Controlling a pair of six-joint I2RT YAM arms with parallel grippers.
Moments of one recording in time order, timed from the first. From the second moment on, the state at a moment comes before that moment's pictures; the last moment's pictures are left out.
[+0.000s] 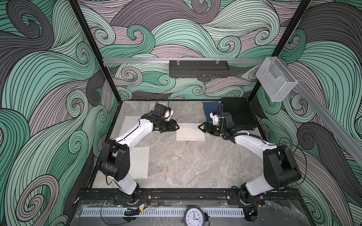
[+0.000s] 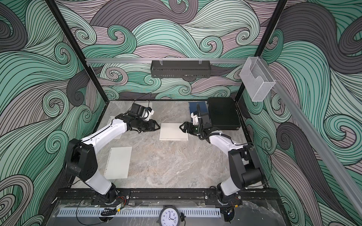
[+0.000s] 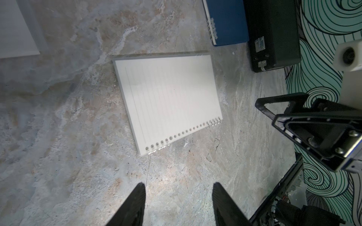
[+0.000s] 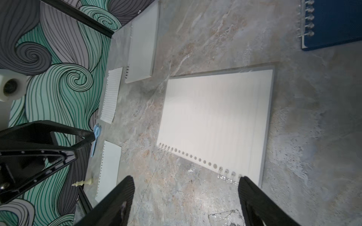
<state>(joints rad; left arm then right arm) -0.39 1.66 1.28 -0.61 0.41 -0.35 0.32 1.56 0.93 -0.12 -0.44 0.52</state>
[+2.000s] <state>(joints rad) -0.38 2.06 1.43 -0.57 0.41 -0.43 0.45 1.77 1.14 -0.30 -0.25 0.32</state>
